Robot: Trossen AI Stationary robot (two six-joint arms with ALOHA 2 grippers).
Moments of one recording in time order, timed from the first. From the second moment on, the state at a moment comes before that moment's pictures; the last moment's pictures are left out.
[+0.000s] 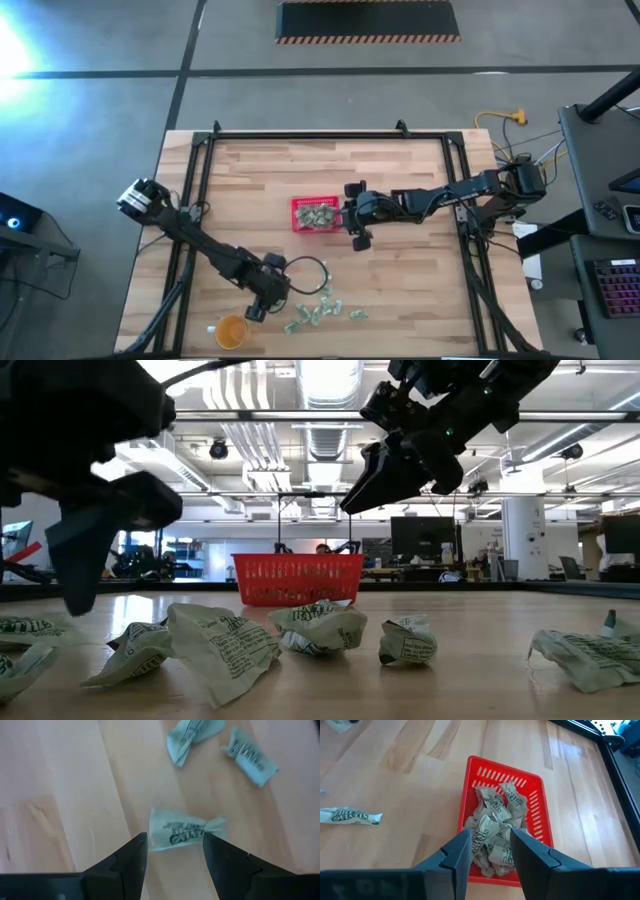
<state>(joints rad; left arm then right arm) -0.55 1.65 0.89 -0.30 0.03 -0.31 0.03 1.59 0.86 0.08 0.10 -0.29</state>
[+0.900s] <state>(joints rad) -0.55 1.68 0.88 -0.16 -0.06 -0.11 0.03 1.59 0.86 0.07 0.10 -0.26</state>
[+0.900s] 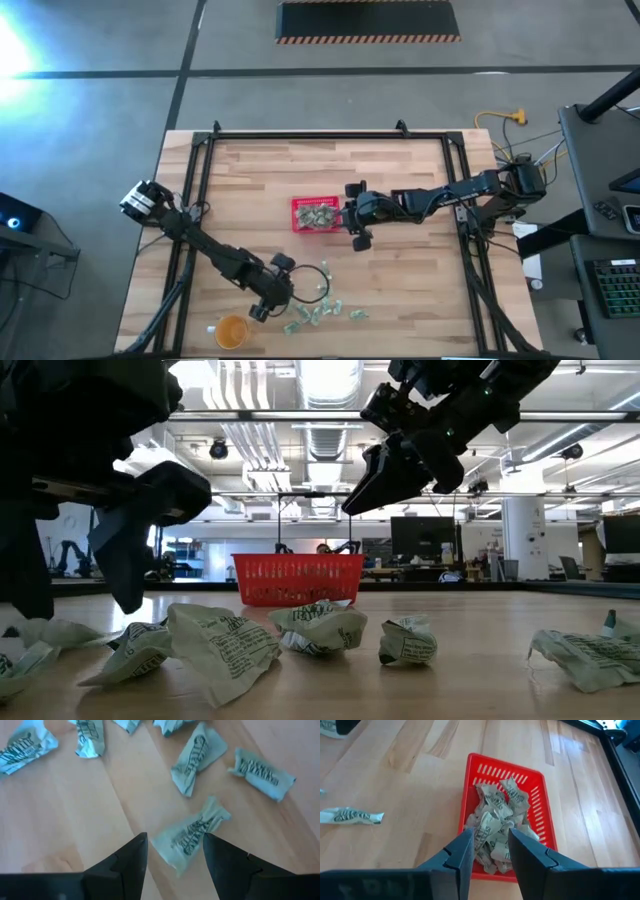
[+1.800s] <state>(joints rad) -0.56 1.72 0.88 -0.13 -0.10 0.04 0.03 1.59 0.86 0.06 0.10 -0.26</state>
